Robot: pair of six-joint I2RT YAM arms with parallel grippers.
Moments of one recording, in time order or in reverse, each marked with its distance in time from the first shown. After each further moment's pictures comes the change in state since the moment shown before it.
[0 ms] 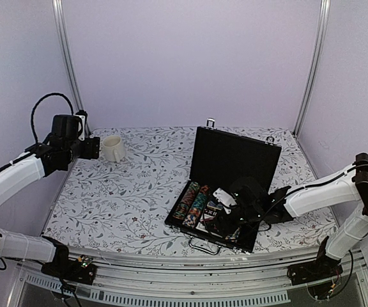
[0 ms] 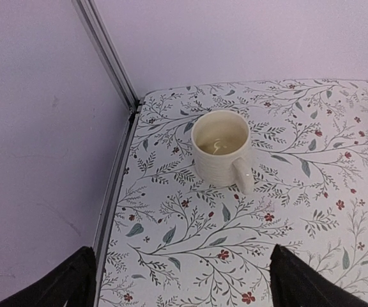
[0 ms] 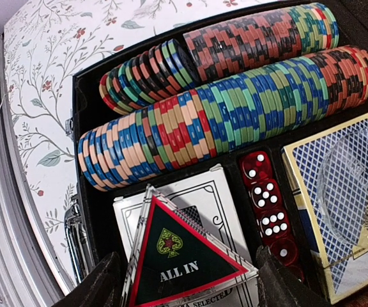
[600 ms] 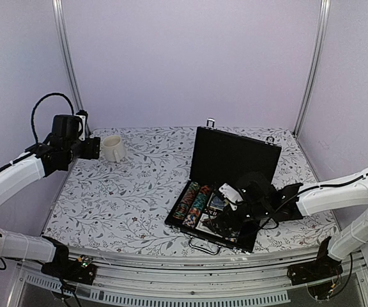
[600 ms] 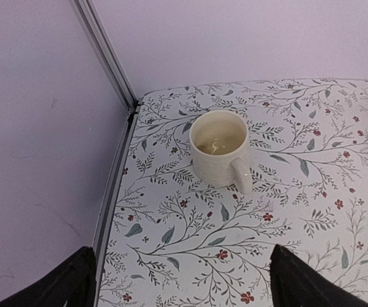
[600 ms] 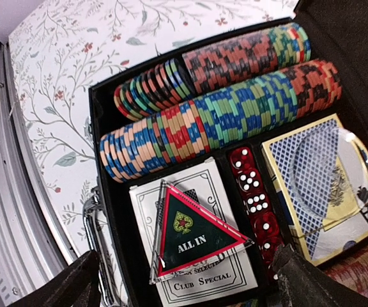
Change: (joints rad) left arm -0.005 0.000 0.000 0.000 0.000 0.000; right arm 0.001 -0.124 0.000 -0.106 0.037 0.009
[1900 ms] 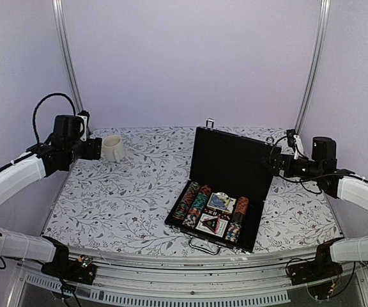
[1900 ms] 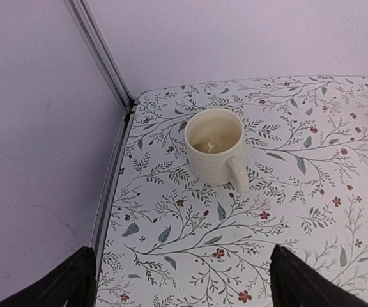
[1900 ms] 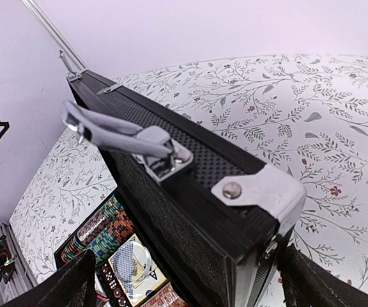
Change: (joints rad) left arm -0.012 0.006 0.000 0.000 -0.001 0.000; right arm -0.808 -0.348 -0.091 0.109 -0.388 0.058
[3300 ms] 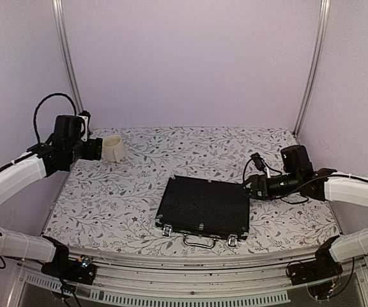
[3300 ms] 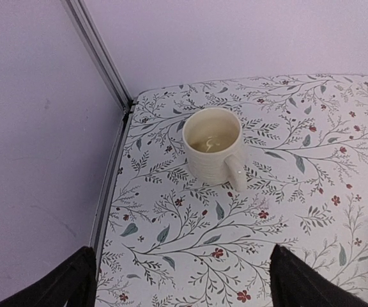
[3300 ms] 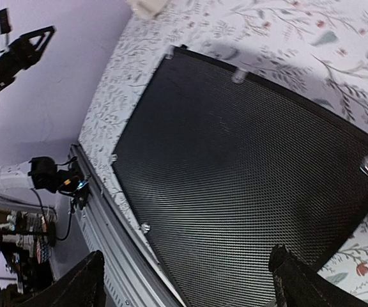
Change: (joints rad) left arm -0.008 0.005 0.000 0.000 -0.003 0.000; right arm 0.339 0.098 0.051 -0.166 -0.169 0.214
